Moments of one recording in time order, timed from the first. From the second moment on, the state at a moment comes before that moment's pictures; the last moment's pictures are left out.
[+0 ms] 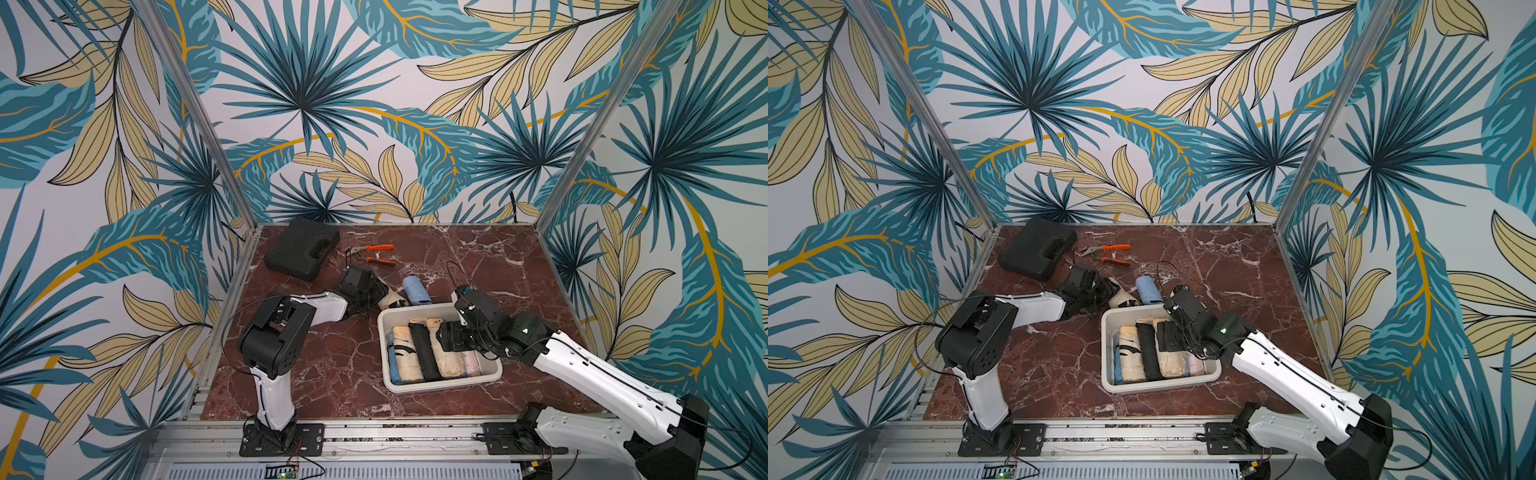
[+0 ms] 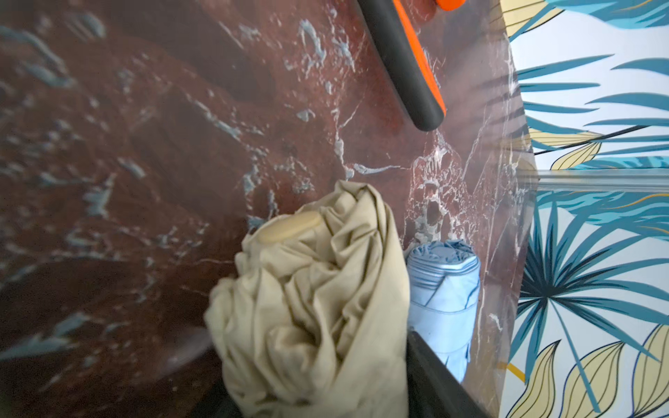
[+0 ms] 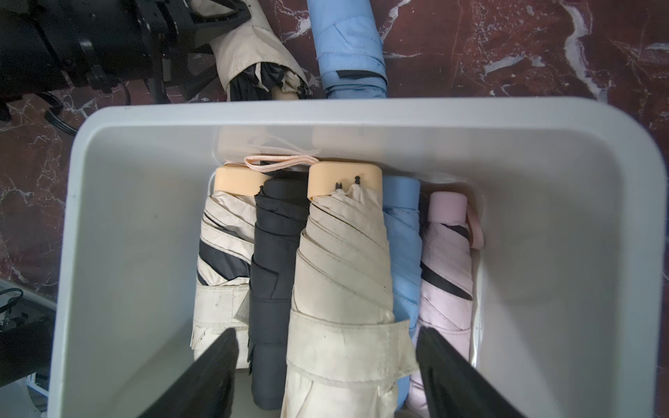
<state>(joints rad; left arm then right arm) -0.45 1.88 0.99 0.15 0.16 -1.12 0.77 1.10 0.99 -0.89 0.12 0.62</state>
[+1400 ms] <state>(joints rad) -0.38 1.17 0.80 0.34 0.11 -0.49 0.77 1.11 1.11 -0.79 0.10 0.58</state>
